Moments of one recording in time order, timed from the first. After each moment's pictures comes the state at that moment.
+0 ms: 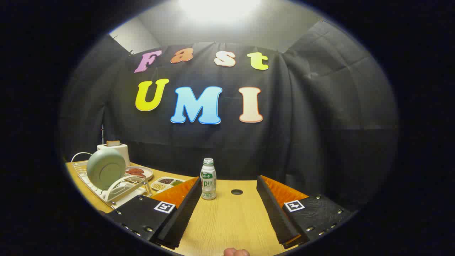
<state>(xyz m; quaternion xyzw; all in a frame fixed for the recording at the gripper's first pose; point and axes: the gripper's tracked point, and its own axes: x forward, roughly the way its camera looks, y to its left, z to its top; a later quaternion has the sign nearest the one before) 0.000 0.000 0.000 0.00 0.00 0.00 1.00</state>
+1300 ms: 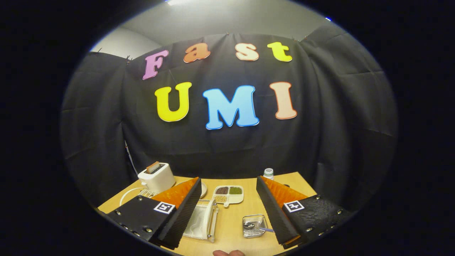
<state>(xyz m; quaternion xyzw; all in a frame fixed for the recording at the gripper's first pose) -0.004 0.200 0.106 0.07 0.12 0.07 0.99</state>
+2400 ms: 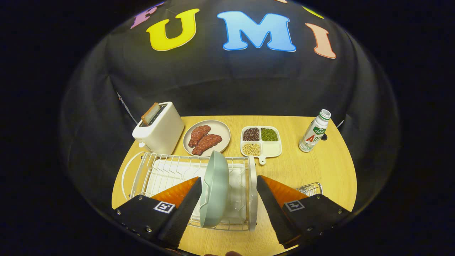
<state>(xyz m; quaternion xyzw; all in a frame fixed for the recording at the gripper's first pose) 0.061 0.338 -0.025 0.04 0.43 0.10 0.90</state>
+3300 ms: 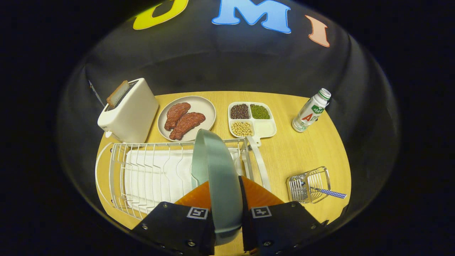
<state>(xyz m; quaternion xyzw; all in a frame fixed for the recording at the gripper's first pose) 0.073 0.352 -0.074 -0.01 0.50 -0.01 0.87</state>
